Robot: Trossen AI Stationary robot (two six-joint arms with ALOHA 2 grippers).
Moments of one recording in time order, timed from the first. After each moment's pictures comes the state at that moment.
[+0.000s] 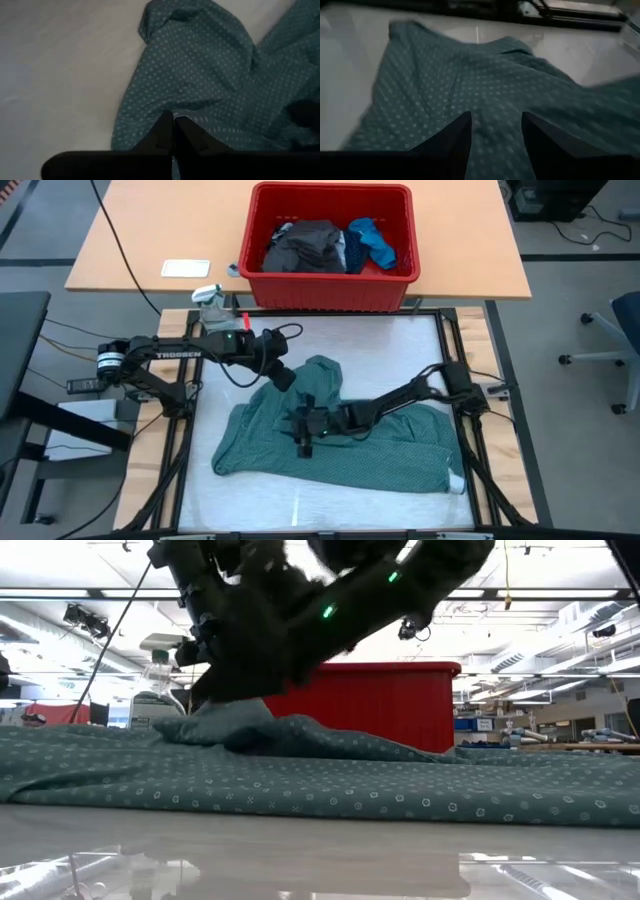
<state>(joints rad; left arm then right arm) 0.23 1.41 1.08 -0.74 -0.08 -0.58 0.21 2.14 1.34 0.31 0.27 0.03</state>
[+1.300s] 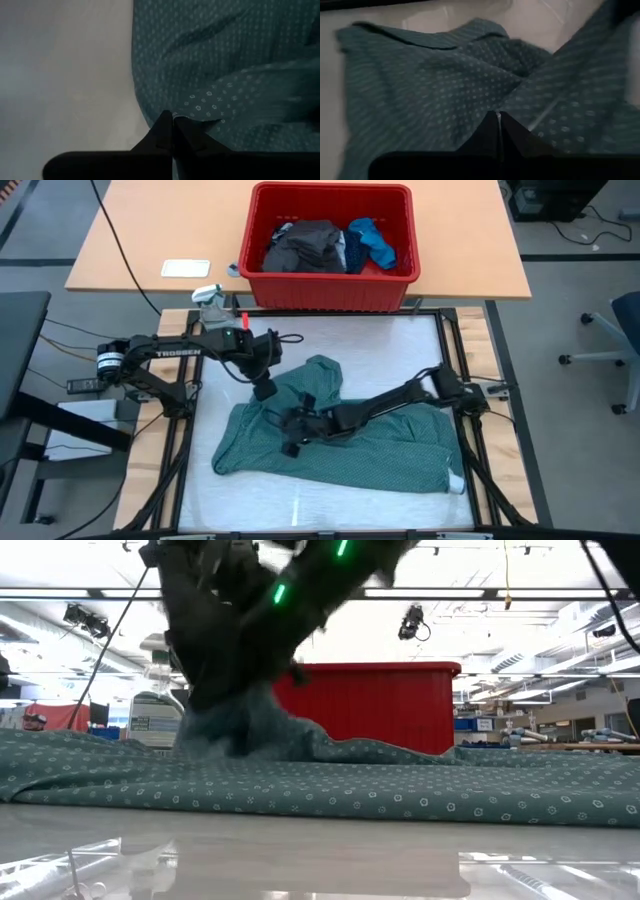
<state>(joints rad) 0.26 1.41 1.08 -0.97 0.02 -0.21 0.22 2.21 1.65 -0.19 0.42 0.34</state>
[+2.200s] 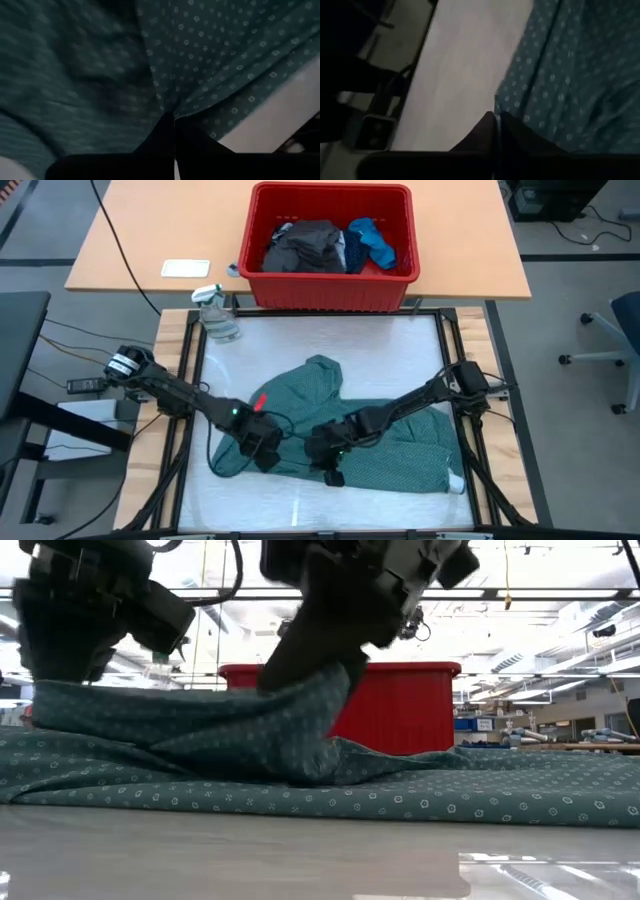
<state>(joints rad) -0.40 1.53 0.98 -0.76 0.17 -1.19 0.29 2.02 1.34 -0.10 -0.30 0.33</state>
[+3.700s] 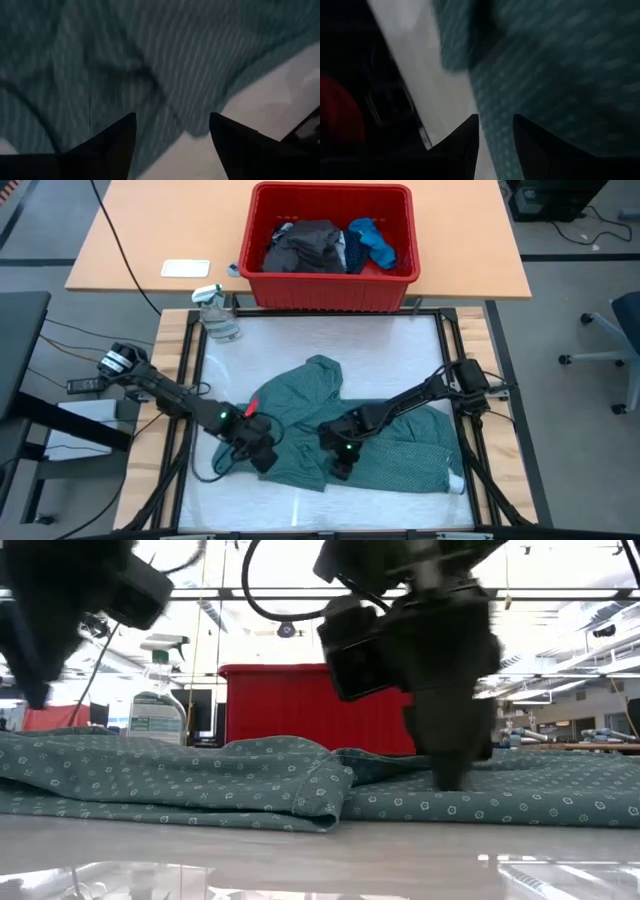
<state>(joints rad) -0.45 1.46 0.97 -0.76 0.05 -1.33 0.25 2.02 1.26 -0.32 -0.57 0.88</state>
